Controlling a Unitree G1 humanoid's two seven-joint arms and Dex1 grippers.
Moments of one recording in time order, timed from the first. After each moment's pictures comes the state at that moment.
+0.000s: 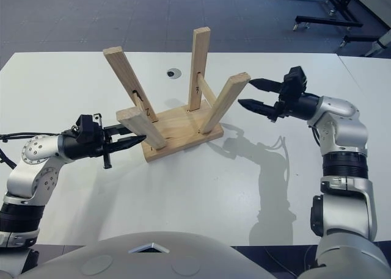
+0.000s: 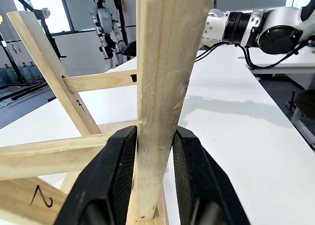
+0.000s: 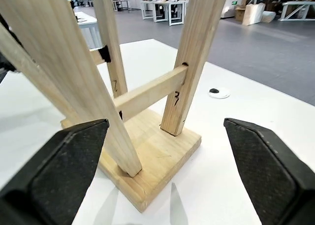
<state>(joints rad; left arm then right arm) -0.03 0.64 -0.03 -0.18 -0.51 0.12 -1.18 -0.44 -0.72 -0.08 0.44 0.49 0.24 1.32</state>
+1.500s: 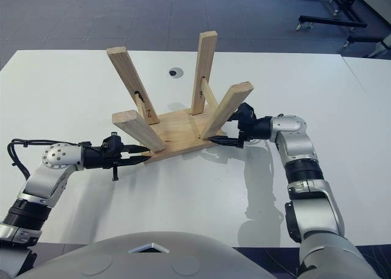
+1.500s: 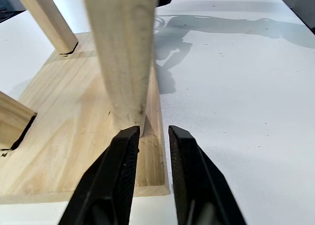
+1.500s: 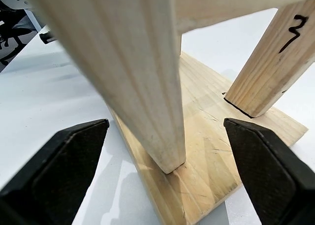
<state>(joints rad) -0.05 0.62 -0.20 -0.01 -0.24 0.02 -1.12 -0.42 -0.54 0.09 0.53 0.29 0.04 1.40</state>
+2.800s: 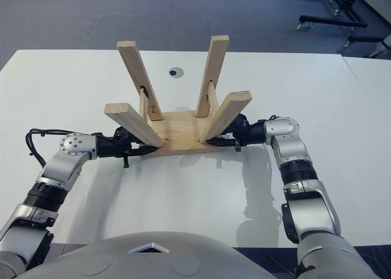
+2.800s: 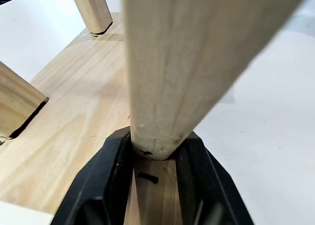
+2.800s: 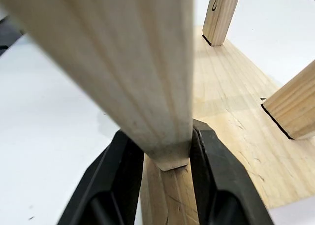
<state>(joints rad) -0.17 0.54 -0.23 0.12 -0.24 0.14 -1.12 -0.40 -0.54 0.13 0.52 0.24 -0.04 1.49</state>
